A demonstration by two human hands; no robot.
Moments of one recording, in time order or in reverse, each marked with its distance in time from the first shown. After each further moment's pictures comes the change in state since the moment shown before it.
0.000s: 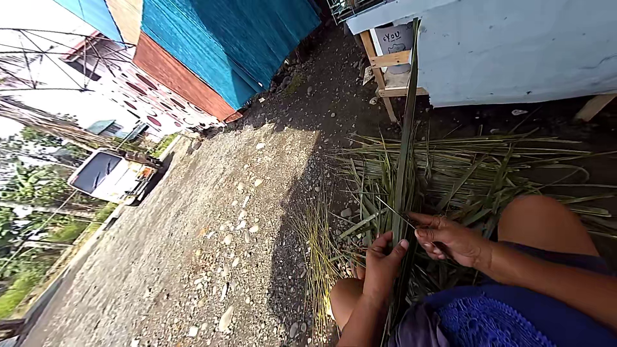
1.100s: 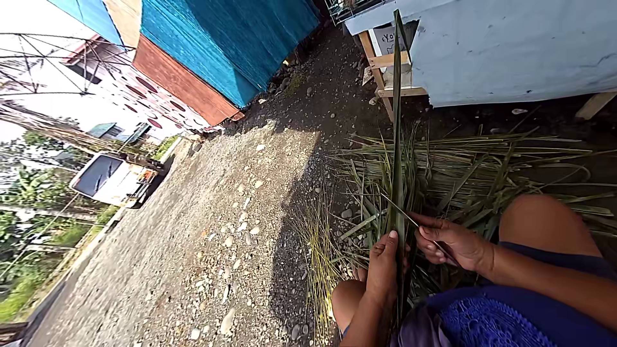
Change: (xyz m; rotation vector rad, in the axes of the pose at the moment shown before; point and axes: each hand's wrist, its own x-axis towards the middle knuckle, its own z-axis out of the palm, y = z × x) left_hand 0.008 -0.001 0.006 -0.103 -0.026 -0.044; right_hand 0.002 0.009 -0.008 0.170 -0.130 -0.042
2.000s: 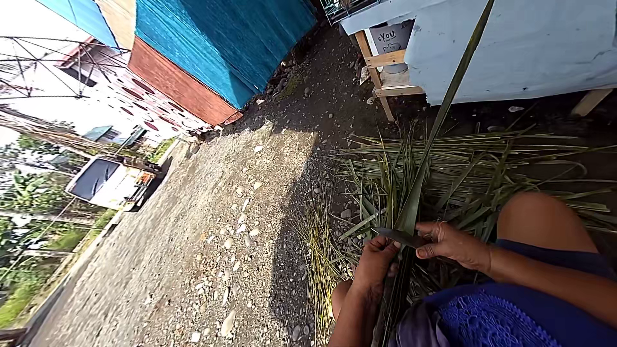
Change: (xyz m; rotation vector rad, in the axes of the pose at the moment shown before) left_hand 0.005 0.017 -0.020 0.068 -0.110 -0.198; right_hand -0.004 0.003 -0.001 -0.523 0.154 -0.060
